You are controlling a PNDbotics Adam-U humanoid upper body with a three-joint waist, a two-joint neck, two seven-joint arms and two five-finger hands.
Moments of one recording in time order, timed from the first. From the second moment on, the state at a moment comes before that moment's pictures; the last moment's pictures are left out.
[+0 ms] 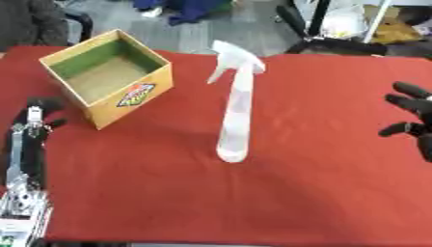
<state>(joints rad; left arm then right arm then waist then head) -0.04 0.22 0.13 -1.79 0.01 -0.04 0.21 -0.21 -0.49 0.01 -1.85 -0.25 -0.34 0.54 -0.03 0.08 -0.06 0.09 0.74</state>
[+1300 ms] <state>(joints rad) -0.07 0.21 0.08 -1.79 0.02 -0.04 0.15 -0.77 -0.52 0.15 -1.31 -0.18 -0.41 0.77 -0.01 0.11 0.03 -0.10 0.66</state>
